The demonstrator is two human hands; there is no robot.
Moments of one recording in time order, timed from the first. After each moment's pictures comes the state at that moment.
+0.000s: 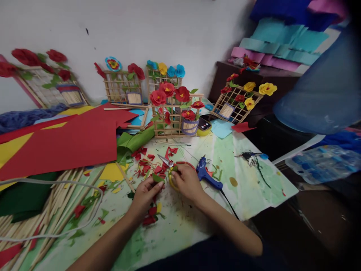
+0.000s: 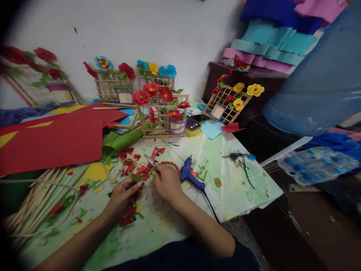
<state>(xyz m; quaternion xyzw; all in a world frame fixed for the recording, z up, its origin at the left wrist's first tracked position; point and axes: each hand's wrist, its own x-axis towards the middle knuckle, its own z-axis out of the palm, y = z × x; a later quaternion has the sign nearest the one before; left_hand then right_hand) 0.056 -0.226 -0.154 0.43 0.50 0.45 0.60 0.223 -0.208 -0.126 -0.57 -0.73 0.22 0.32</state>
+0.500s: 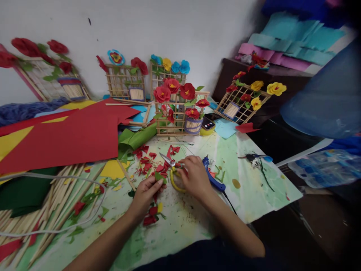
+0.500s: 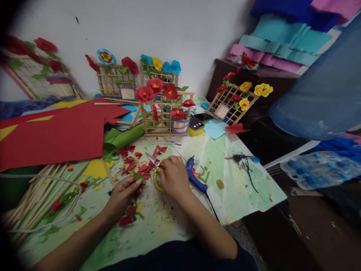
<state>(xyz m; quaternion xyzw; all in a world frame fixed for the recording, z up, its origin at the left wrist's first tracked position) 0.052 -0.224 -0.160 0.42 0.49 0.46 0.62 0.240 -0.203 -0.115 -0.58 -0.77 0.10 0.27</state>
